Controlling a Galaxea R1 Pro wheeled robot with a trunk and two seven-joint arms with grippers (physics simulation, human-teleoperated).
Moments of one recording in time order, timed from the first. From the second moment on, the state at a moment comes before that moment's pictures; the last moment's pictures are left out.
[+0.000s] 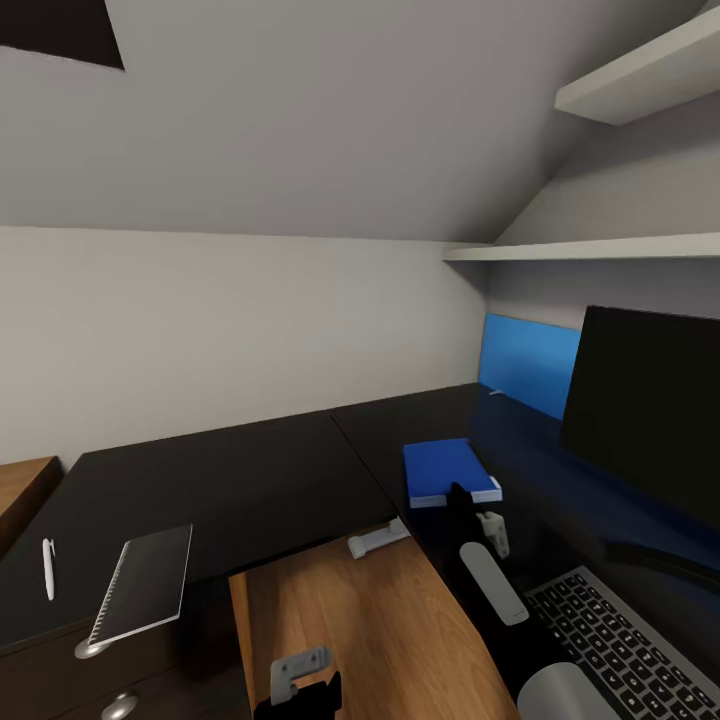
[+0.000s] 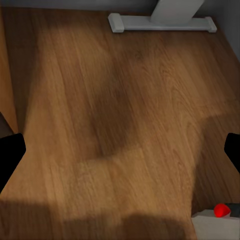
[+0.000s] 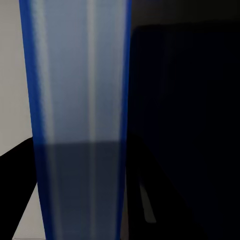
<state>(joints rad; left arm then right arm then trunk) -0.24 0.23 -1.11 -1.37 1.15 -0.06 0.86 -0.52 0.08 0.17 -0.92 -1.38 -0.33 -0.27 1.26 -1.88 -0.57</state>
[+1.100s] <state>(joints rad) -0.24 0.19 -1.10 -1.37 1.15 -0.07 0.86 -0.52 0.06 0.17 -0.94 -1.38 -0.24 -0.26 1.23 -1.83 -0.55</state>
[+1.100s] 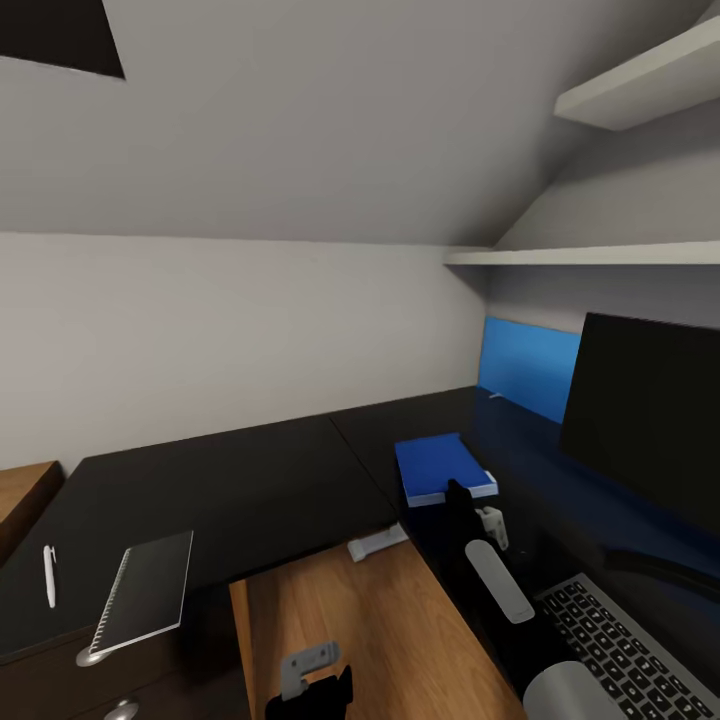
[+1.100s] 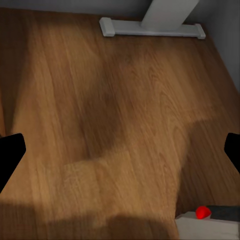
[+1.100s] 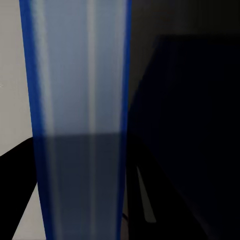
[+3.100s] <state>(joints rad) -0.24 0.19 -1.11 -1.37 1.15 -0.07 0.86 -0.52 0.07 0.15 -0.88 -1.37 -0.24 -0.25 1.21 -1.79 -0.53</state>
